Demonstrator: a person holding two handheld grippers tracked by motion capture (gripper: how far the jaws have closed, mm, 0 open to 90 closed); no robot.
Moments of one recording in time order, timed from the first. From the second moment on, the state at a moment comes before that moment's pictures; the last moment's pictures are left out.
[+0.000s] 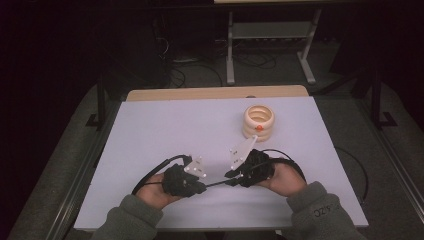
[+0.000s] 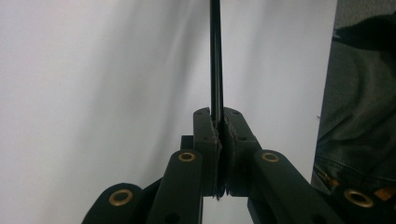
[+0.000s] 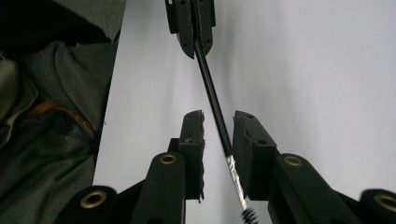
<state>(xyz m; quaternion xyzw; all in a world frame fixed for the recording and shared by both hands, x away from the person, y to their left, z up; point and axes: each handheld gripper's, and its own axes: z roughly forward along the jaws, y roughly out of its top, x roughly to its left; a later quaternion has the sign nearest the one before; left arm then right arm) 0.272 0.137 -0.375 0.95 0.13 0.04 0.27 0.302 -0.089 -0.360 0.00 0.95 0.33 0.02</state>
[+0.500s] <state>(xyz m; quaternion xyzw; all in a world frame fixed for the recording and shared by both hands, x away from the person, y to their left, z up) 0.277 0.152 -0.374 0.93 0.20 0.06 0.31 0.307 -0.105 -0.375 0.07 0.93 0.35 0.02</state>
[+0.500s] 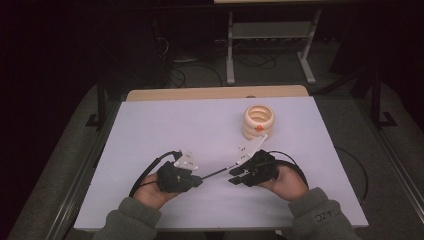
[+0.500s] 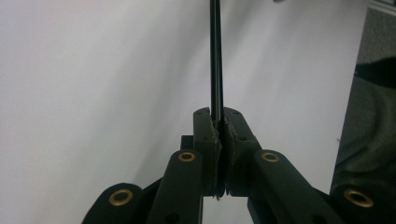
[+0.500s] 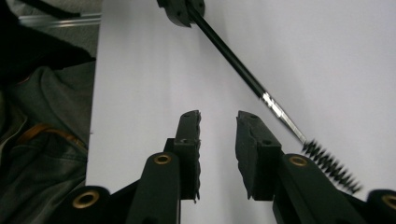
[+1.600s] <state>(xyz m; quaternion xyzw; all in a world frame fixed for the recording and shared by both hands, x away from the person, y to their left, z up) 0.280 0.123 -0.398 0.91 0.23 0.06 0.33 0.329 -0.115 -0.376 0.20 0.84 0.50 -0.06</state>
